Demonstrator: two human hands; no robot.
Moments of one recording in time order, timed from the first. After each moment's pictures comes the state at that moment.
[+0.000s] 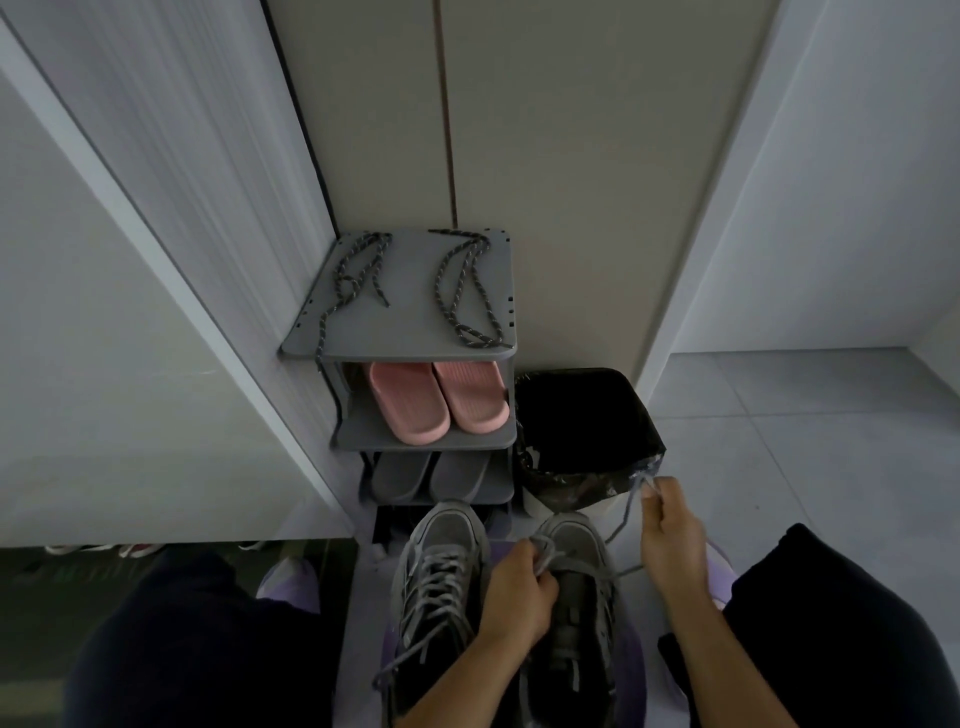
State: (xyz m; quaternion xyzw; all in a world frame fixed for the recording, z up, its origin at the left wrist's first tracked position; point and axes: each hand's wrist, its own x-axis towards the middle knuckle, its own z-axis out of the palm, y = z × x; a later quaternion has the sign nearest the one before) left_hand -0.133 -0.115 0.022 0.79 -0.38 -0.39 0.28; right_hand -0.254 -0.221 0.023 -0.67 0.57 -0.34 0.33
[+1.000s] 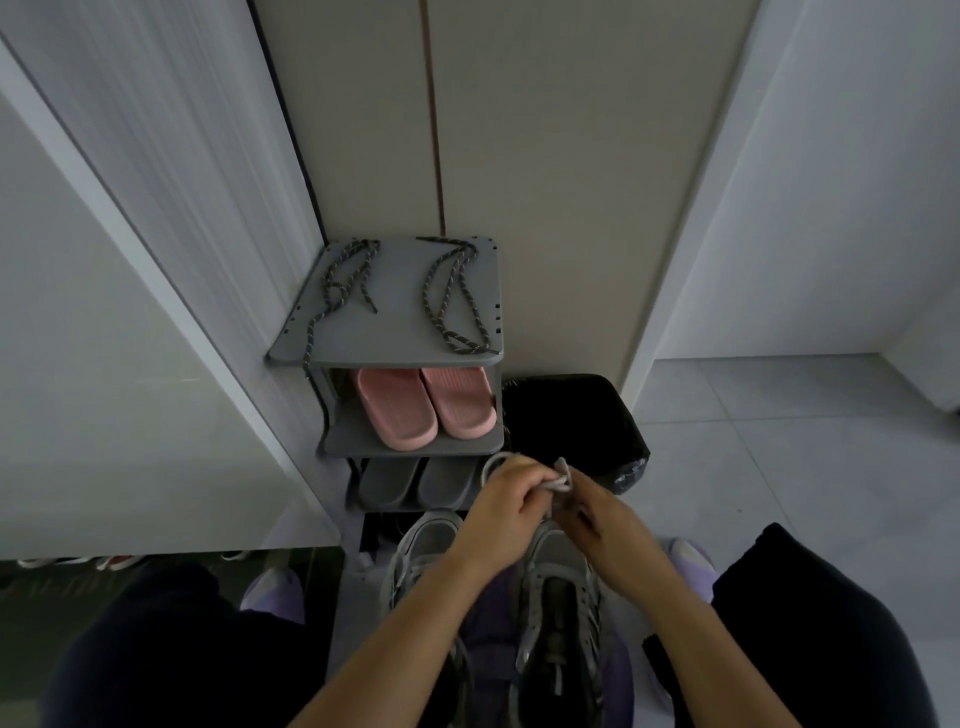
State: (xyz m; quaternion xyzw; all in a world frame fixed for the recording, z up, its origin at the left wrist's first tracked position) left_hand -0.098 -0.152 0.079 0.67 -0.58 -0.27 0.39; right_hand -0.234 -0.207 0.070 -0.84 0.38 -0.16 0.35
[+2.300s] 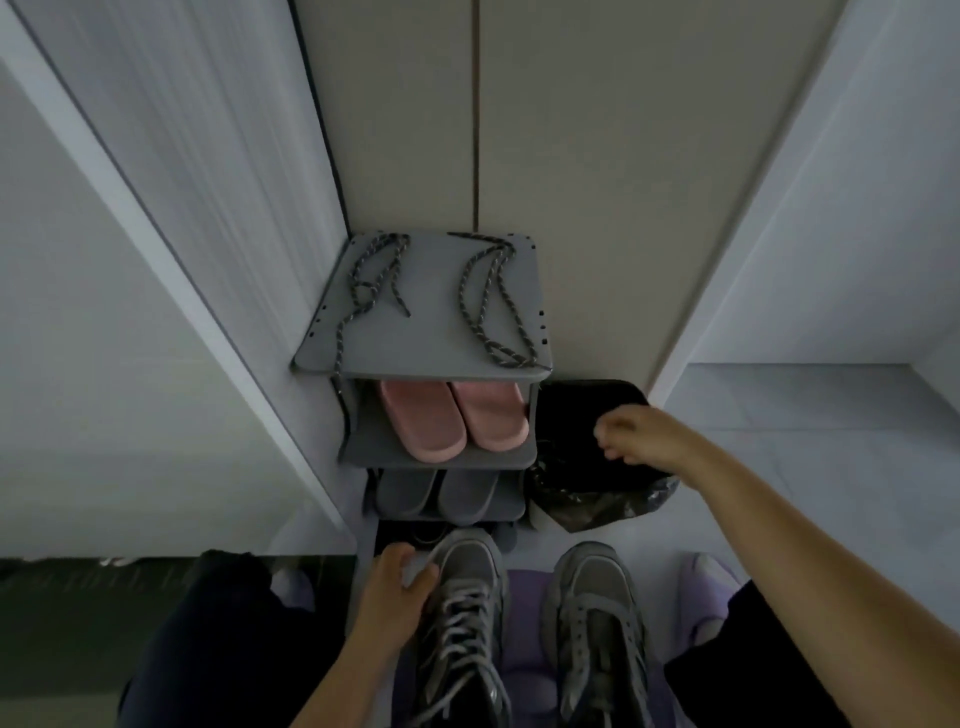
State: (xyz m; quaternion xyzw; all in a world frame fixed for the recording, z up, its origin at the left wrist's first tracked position) left_hand -0.002 -0.074 0.010 0.83 -0.25 -0.38 0.33; right_hand -0.177 -0.314 0.106 -0.72 0.50 0.02 0.47
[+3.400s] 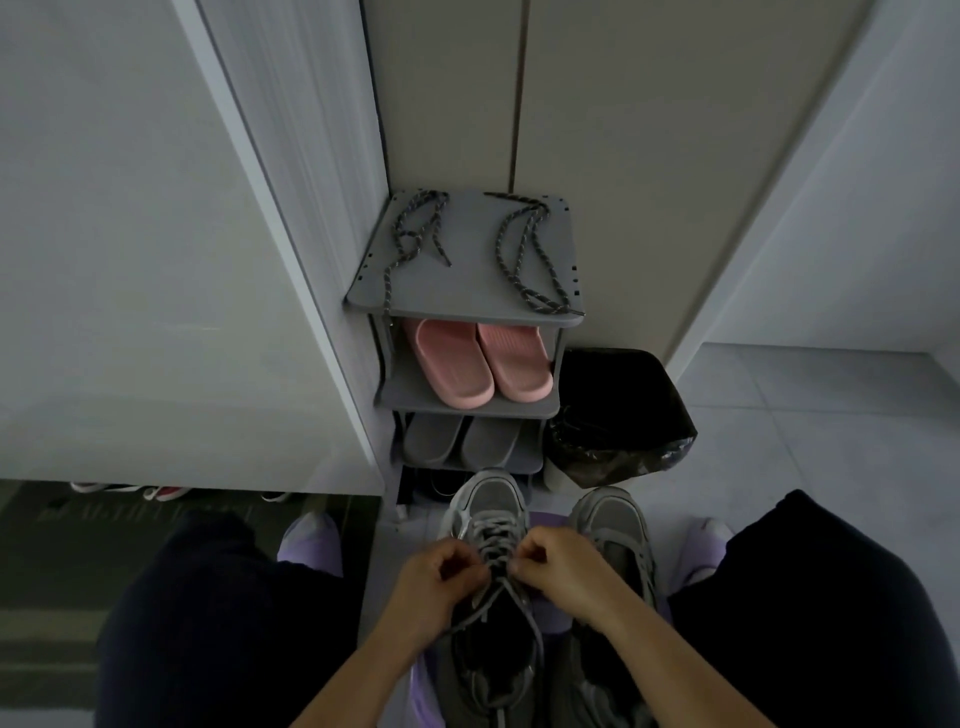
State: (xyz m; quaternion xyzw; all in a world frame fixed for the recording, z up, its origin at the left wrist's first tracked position) left_hand -0.038 -0.016 0.011 0.72 -0.29 -0.44 0.46; right_hand -0.168 -0.124 0.049 -0.79 0.40 0.06 0.46
